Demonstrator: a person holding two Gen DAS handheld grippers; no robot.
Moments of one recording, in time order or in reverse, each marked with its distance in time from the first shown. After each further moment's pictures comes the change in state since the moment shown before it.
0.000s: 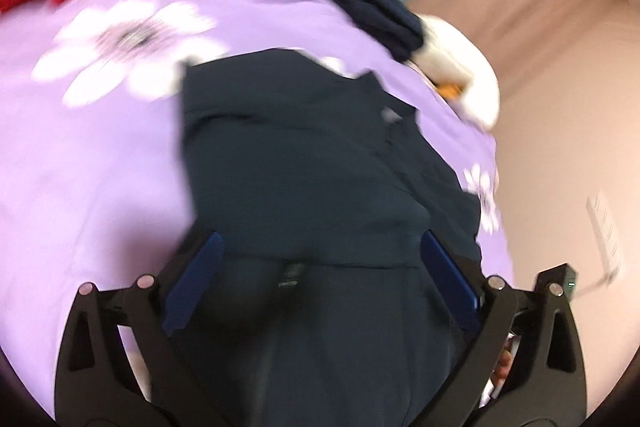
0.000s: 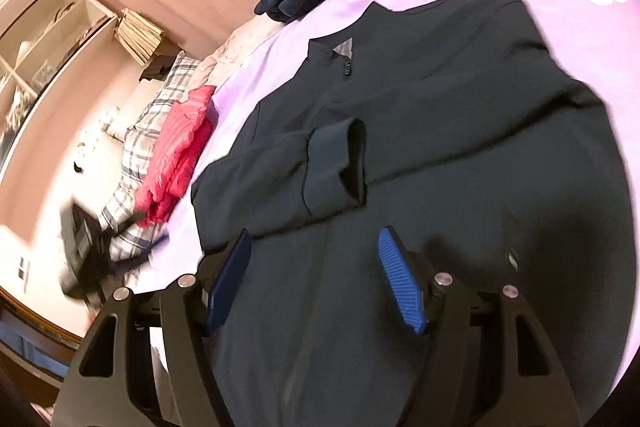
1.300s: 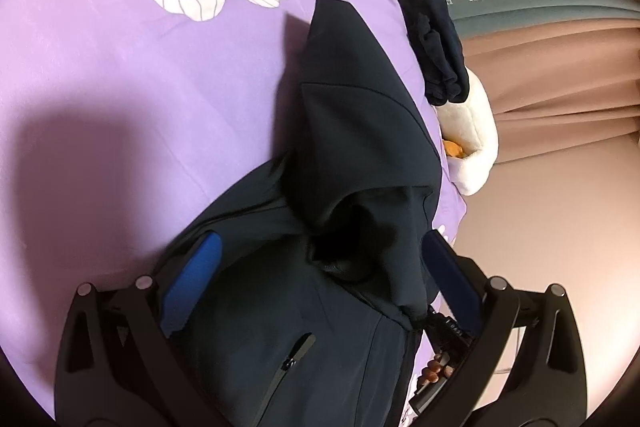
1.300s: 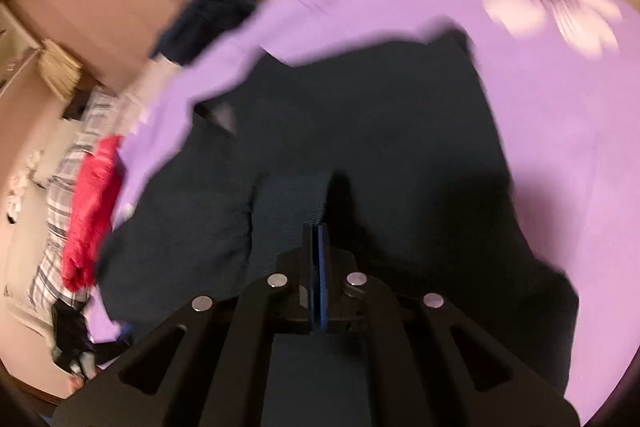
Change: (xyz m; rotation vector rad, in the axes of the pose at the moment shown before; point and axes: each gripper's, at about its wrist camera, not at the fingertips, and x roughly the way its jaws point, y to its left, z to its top) left arm 0.096 0.062 0.032 -0.374 0.056 -0.190; right arm 0.023 -0.087 0.084 0.080 -0.053 -0.307
